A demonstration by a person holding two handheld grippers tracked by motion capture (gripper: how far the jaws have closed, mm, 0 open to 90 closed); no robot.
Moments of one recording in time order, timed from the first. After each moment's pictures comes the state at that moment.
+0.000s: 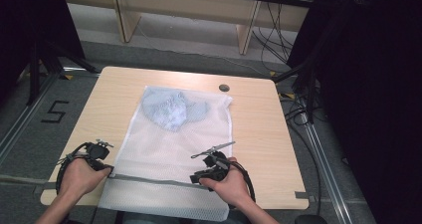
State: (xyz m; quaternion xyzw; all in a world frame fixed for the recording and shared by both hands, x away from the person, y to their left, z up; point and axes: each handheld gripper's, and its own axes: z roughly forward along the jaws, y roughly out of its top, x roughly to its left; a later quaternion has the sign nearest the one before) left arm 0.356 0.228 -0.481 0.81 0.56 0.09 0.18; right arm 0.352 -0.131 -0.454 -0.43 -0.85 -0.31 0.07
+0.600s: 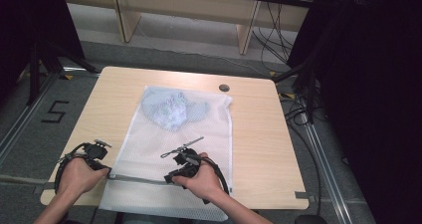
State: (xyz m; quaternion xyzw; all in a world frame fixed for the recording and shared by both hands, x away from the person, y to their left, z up) left arm 0.360 0.236 -0.487 0.80 0.57 0.07 0.16; right arm 0.364 -0.060 -0.464 -0.38 -0.87 -0.30 0.09
